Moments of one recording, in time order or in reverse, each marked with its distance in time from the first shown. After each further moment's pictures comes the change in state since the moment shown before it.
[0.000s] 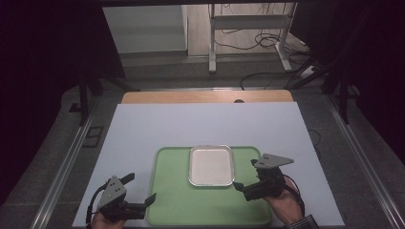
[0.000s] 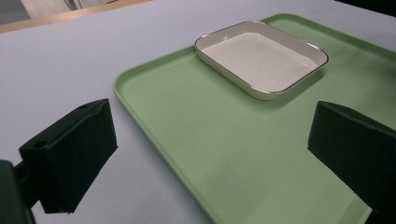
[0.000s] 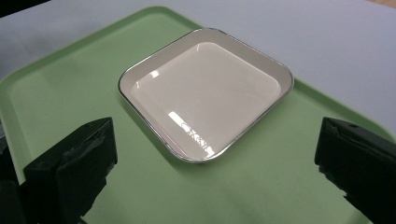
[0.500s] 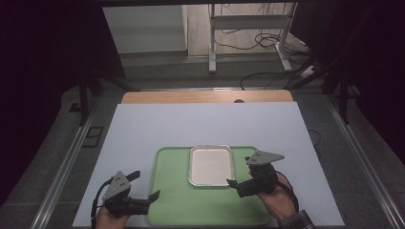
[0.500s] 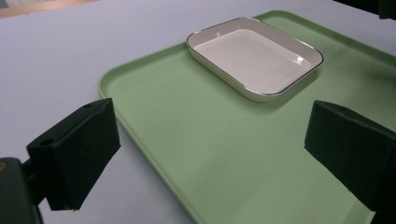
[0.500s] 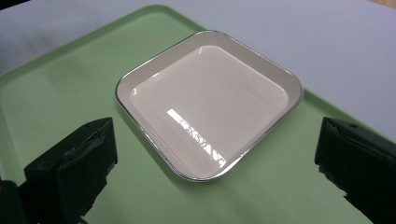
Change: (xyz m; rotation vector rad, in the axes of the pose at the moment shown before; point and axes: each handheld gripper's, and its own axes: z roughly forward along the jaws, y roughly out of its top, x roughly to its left) left arm 0.003 0.005 0.015 0.030 -0.046 -0.014; right arm 0.003 0.011 0.016 0.021 -0.004 -0.013
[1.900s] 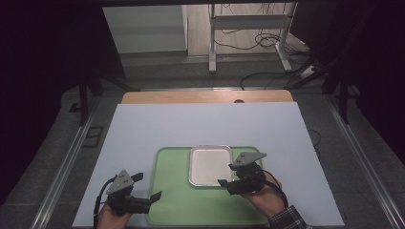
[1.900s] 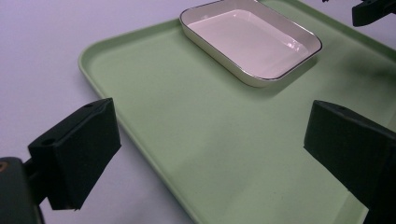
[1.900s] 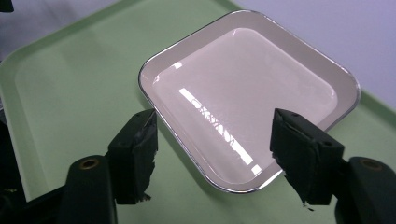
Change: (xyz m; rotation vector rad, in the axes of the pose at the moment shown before) left arm 0.008 -0.005 0.012 0.067 -0.060 -0.055; right arm 0.017 0.012 0.023 0.108 0.062 -0.051
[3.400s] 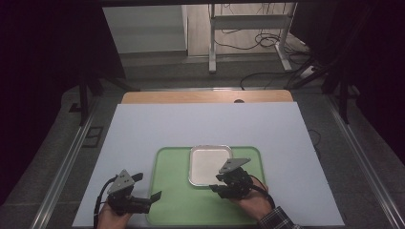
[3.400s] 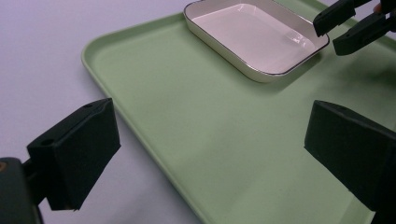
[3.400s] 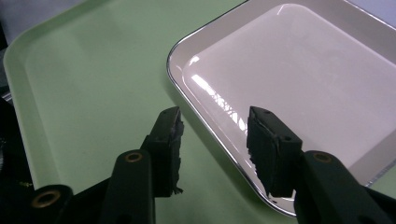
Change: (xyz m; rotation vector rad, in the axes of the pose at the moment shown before) left arm 0.001 -0.001 0.002 0.017 0.013 0.002; right arm 0.021 -0.002 0.031 0.073 0.053 0.001
